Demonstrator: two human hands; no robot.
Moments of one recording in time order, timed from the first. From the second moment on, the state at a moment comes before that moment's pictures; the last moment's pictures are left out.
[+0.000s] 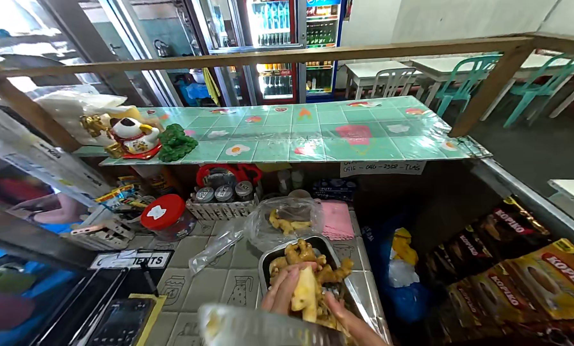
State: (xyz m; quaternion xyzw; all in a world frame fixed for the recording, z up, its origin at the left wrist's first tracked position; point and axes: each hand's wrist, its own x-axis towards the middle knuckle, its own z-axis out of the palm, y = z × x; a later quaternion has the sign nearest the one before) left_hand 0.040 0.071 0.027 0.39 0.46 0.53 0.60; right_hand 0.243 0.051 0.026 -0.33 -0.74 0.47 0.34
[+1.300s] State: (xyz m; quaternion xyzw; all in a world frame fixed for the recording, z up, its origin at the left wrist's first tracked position) left_hand 0.038 0.049 0.034 0.32 0.42 0.51 0.68; right_hand 0.240 0.050 0.020 -0.35 -0.70 0.50 0.37
